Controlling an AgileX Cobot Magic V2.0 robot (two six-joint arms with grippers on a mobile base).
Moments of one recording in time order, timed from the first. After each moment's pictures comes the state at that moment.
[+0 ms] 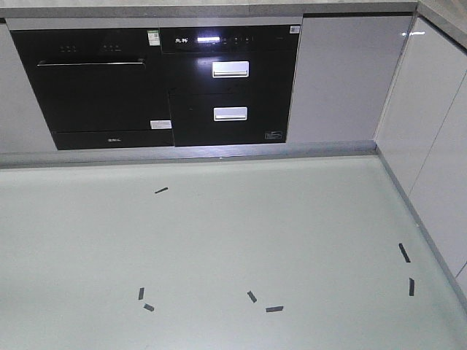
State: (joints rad) left arm -0.04 -0.01 0.03 0.00 0.15 -0.14; right arm -0.03 -0.01 0.03 -0.09 0.06 0.19
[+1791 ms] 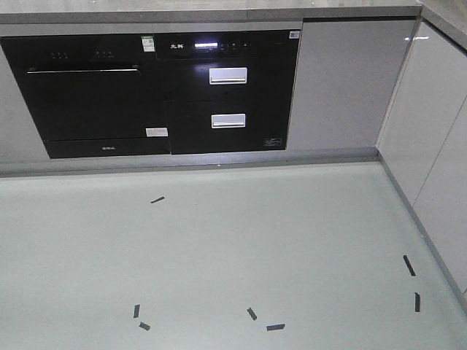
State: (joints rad) left arm -0.04 -0.01 0.03 0.00 0.15 -0.14; right arm -0.03 -0.01 0.03 -0.09 0.06 0.19
